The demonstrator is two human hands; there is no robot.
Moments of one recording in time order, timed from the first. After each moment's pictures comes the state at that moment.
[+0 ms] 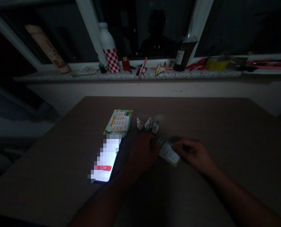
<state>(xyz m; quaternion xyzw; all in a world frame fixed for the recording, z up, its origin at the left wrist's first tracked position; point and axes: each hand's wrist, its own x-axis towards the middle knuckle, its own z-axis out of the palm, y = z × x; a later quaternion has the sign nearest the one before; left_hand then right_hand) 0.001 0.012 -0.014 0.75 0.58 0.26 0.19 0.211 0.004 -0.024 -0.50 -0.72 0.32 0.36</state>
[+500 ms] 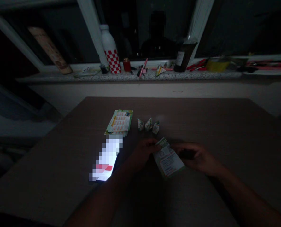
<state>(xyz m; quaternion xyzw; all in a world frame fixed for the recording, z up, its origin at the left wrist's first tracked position) 0.004 0.017 -0.027 0.40 0.42 0.37 0.72 0.220 0.000 -0.018 -0.36 -0.69 0.50 0.37</state>
